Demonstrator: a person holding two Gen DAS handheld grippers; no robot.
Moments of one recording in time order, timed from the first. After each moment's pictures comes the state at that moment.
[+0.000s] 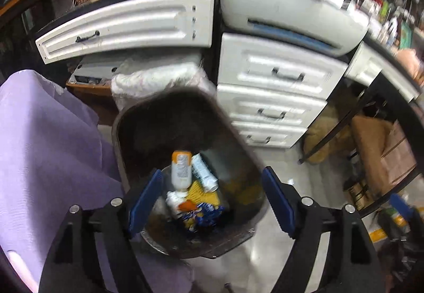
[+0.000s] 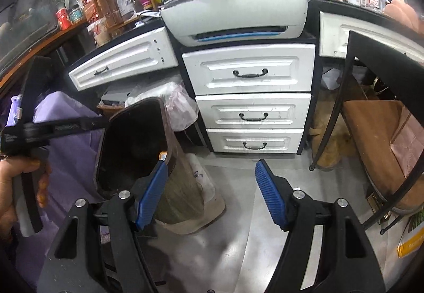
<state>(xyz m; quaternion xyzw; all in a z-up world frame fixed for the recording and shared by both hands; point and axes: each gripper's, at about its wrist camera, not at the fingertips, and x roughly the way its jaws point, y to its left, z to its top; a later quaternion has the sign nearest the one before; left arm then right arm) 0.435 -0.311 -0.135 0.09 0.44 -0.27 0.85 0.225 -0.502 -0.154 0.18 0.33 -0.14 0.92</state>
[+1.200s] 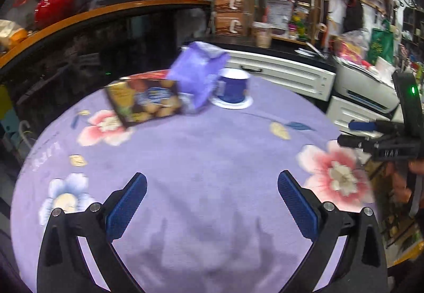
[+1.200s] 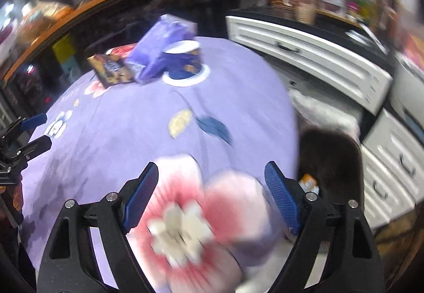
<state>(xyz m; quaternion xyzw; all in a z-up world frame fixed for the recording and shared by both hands) 0.329 0.079 -0.032 0.04 0.33 -0.07 0.94 0.388 -0.179 -0.049 -0.01 0.39 0.21 0.90</state>
